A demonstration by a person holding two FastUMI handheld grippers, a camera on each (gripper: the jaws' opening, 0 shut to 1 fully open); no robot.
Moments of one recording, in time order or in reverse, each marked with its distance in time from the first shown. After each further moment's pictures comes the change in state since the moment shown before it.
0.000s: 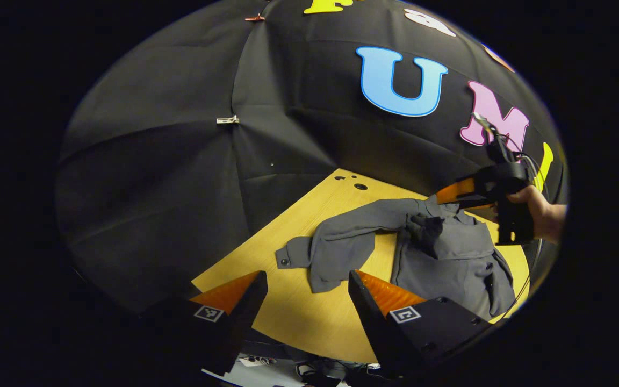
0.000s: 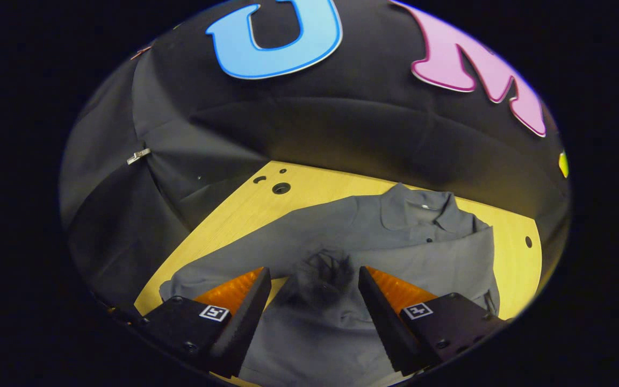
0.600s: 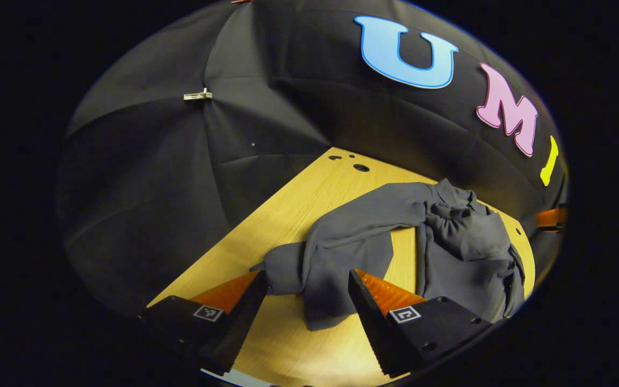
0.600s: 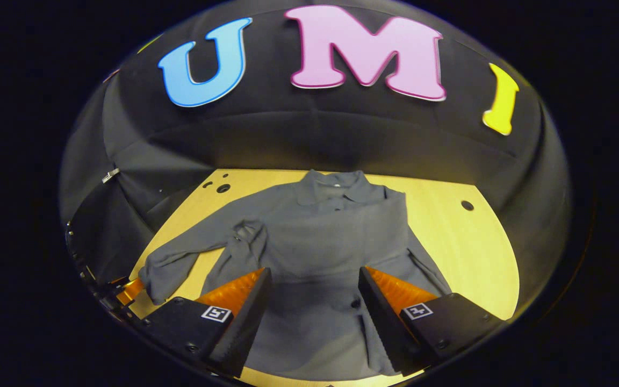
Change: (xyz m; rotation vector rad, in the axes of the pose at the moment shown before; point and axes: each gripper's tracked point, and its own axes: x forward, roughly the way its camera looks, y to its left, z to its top) left arm 0.124 -0.012 -0.018 0.040 0.128 -0.057; right arm -0.125 -0.127 -0.063 0.138 -0.013 -0.220
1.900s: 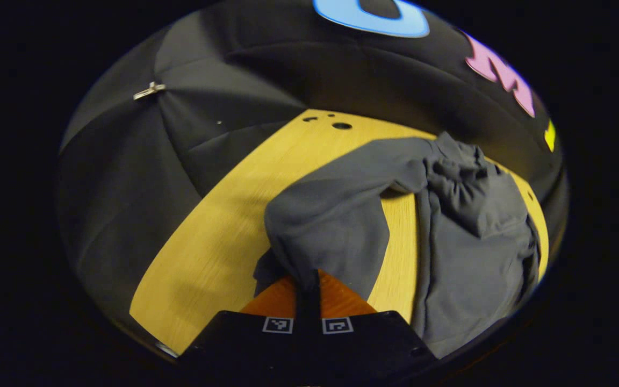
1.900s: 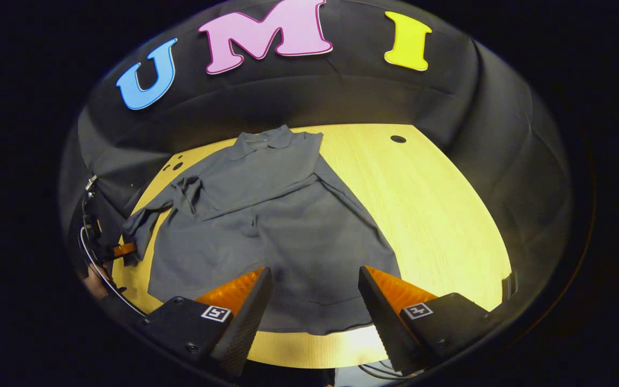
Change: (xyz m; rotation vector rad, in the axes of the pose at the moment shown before) left arm 0.046 -0.050 -0.009 0.072 0.141 0.055; right arm -0.074 -0.147 -0.119 0.149 0.135 -0.099
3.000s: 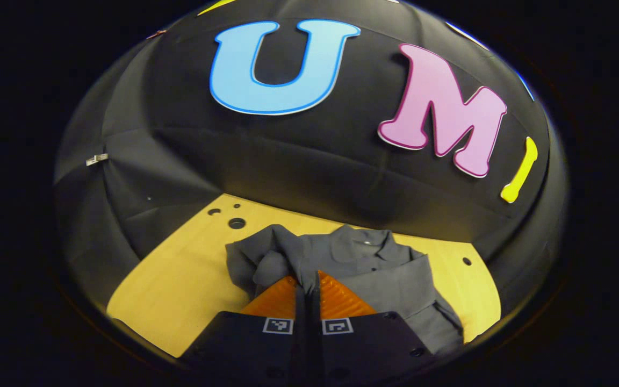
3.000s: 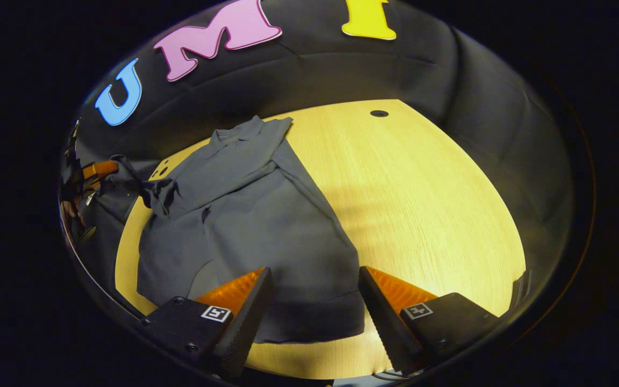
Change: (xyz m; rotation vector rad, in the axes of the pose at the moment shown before) left arm -0.080 -0.277 0.160 0.012 -0.262 -0.323; right arm 0.046 -0.090 -0.019 0.104 0.081 0.050
